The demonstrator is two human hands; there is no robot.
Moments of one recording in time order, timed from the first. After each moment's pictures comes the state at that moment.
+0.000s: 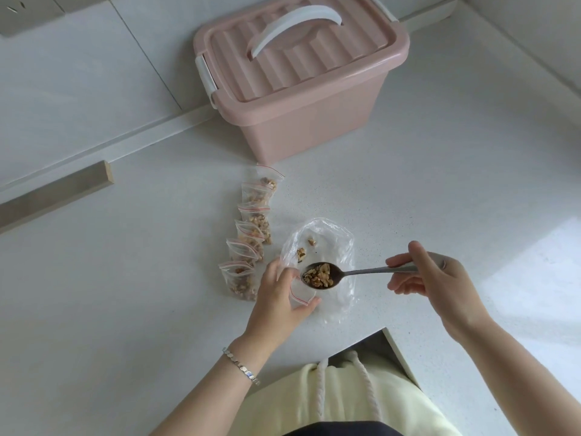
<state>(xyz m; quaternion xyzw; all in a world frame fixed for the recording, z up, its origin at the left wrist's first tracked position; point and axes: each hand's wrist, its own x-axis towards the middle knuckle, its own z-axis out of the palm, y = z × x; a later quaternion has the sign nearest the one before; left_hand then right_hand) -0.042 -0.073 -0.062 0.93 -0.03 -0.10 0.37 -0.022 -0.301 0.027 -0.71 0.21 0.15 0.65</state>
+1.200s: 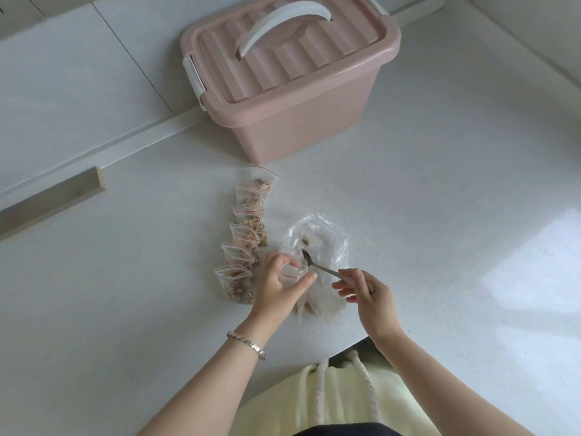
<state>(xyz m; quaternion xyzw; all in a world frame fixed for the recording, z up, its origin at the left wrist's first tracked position) -0.017 -0.081 -0.069 0.82 0.08 -0.11 0.55 -0.043 -0.246 -0.061 -0.73 0.21 0.13 0.64</state>
